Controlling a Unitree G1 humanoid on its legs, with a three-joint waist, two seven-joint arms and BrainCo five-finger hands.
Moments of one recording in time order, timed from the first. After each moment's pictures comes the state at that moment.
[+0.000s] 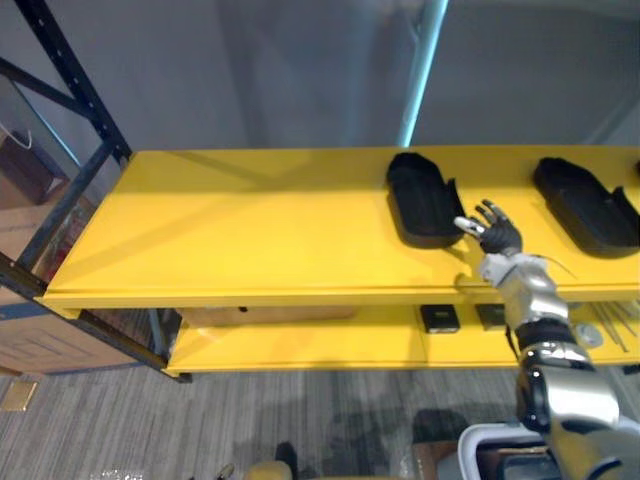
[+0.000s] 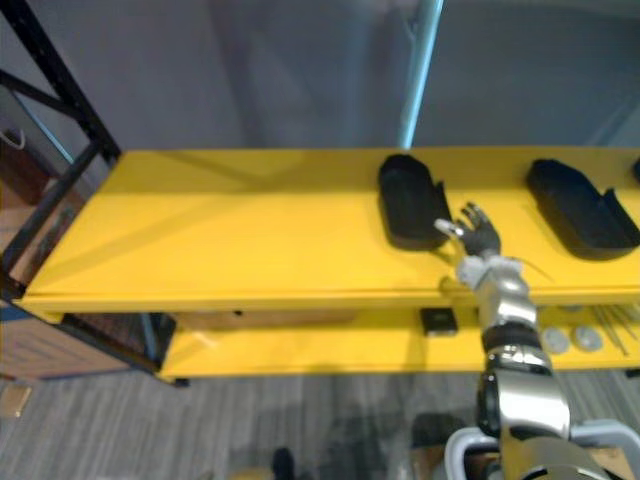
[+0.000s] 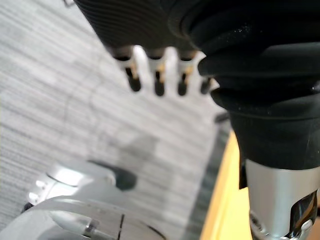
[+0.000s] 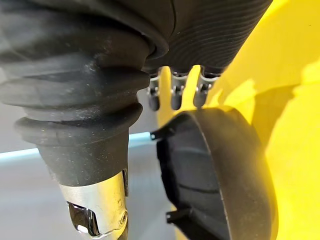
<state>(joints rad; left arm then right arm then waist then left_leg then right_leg) 0.26 0.07 0.21 0.96 -0.28 -0.09 0.19 -0.72 -0.44 -0.21 0.96 0.38 0.00 0.19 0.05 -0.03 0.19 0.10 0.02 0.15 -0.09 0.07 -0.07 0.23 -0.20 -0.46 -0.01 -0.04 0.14</state>
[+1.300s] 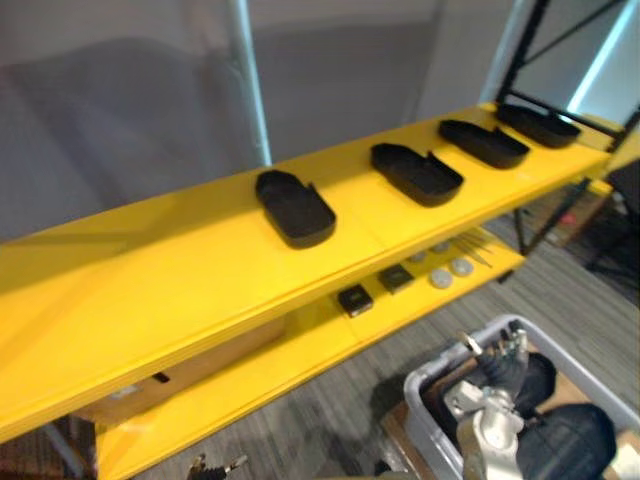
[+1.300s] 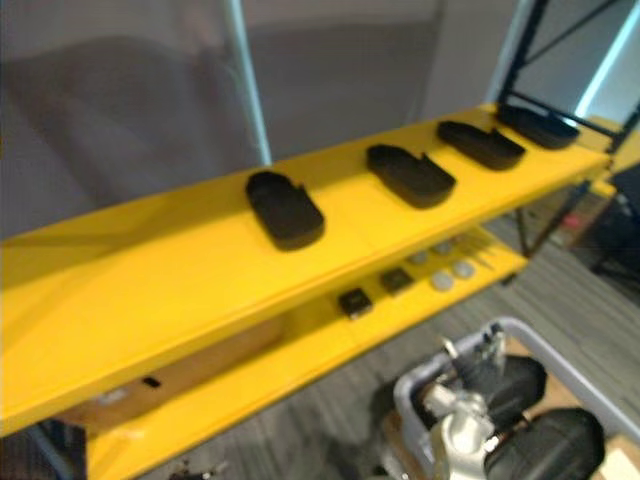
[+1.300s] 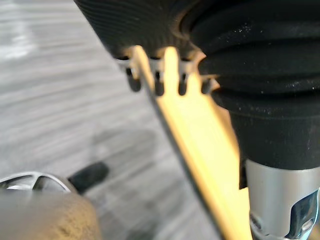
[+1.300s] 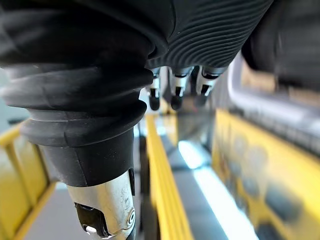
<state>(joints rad) 0.16 0.12 0.06 1.03 -0.01 -0.04 0.21 0.25 0.00 -0.15 0.10 0.17 -0.28 -0.42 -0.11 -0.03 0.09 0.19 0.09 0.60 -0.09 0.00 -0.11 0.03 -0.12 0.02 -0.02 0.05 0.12</state>
